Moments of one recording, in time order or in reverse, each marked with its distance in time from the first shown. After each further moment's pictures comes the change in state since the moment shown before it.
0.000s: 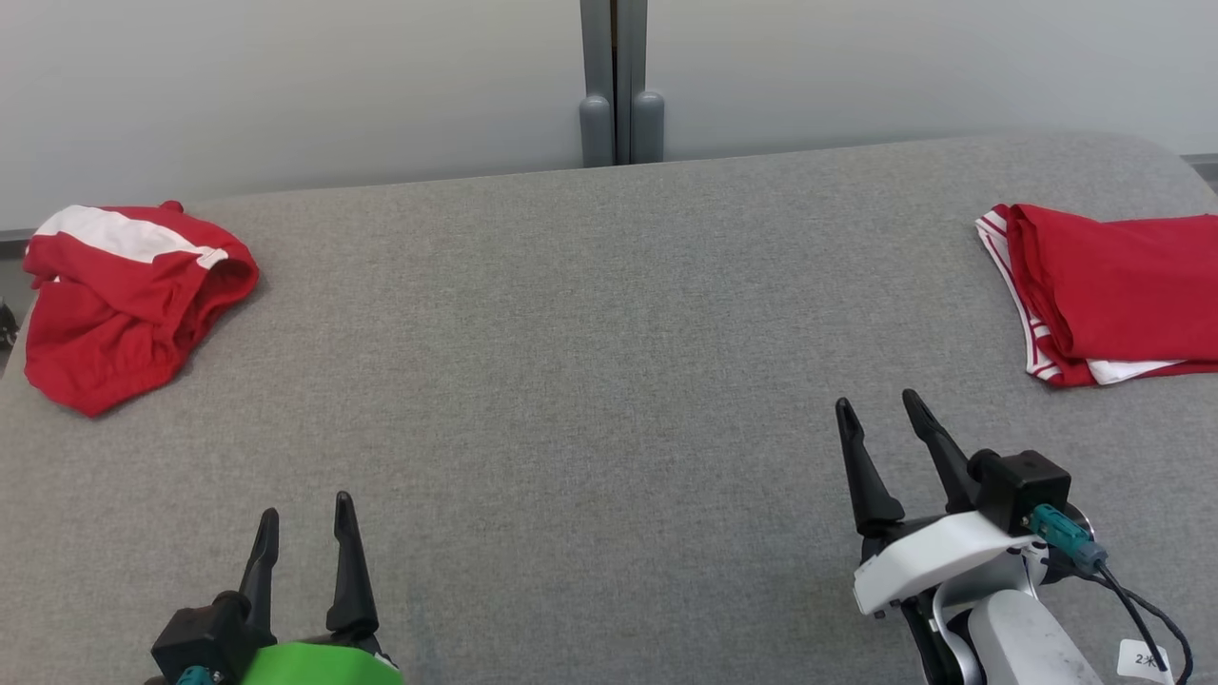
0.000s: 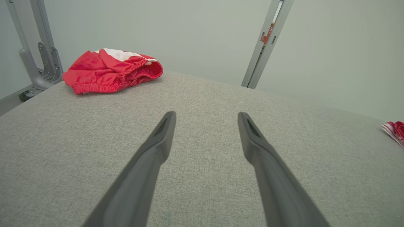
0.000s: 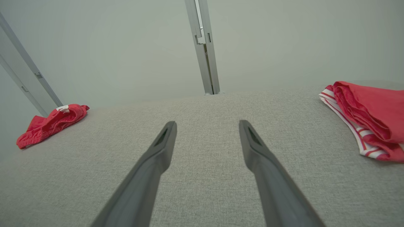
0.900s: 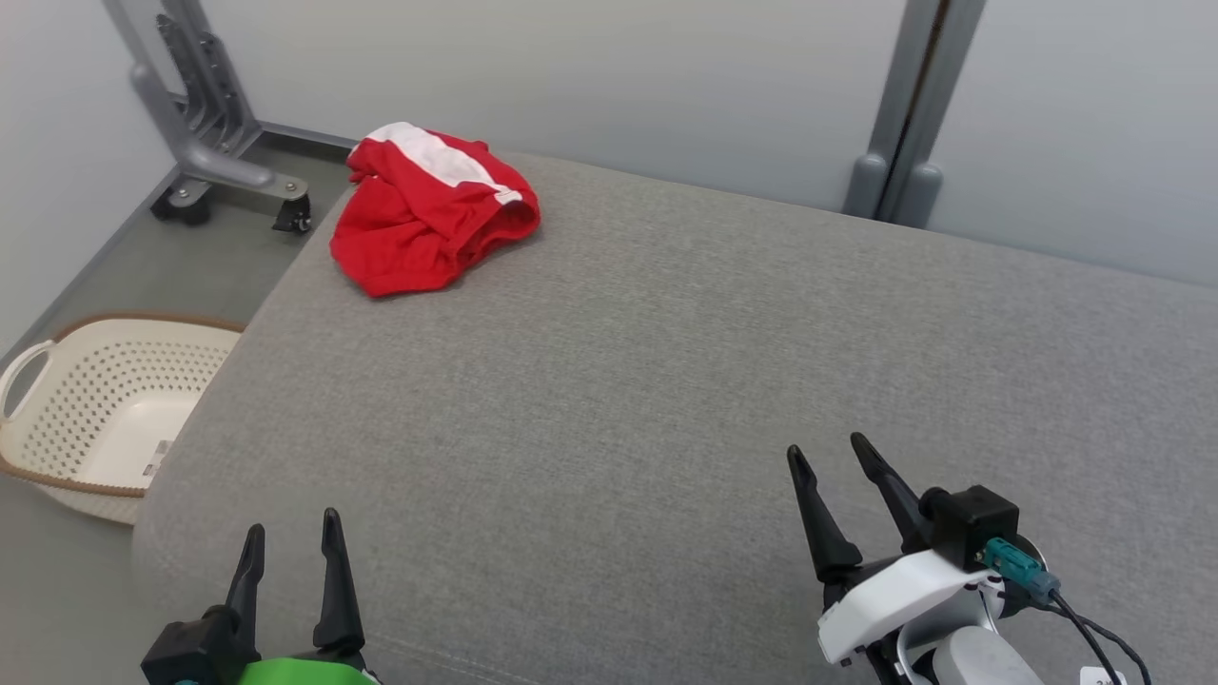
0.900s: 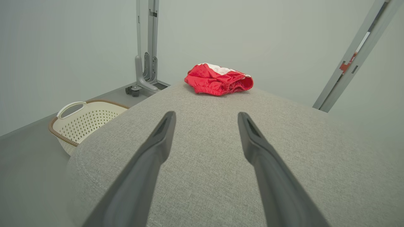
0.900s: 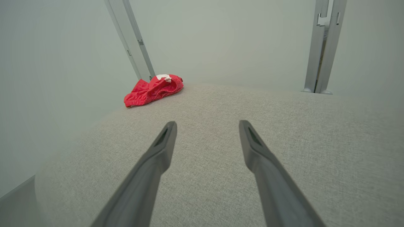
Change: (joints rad) left arm 0.020 0.023 0.009 0.004 0.019 -0.004 -0.001; right arm 0.039 0.000 0.096 0.013 0.030 0.000 0.000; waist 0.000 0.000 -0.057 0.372
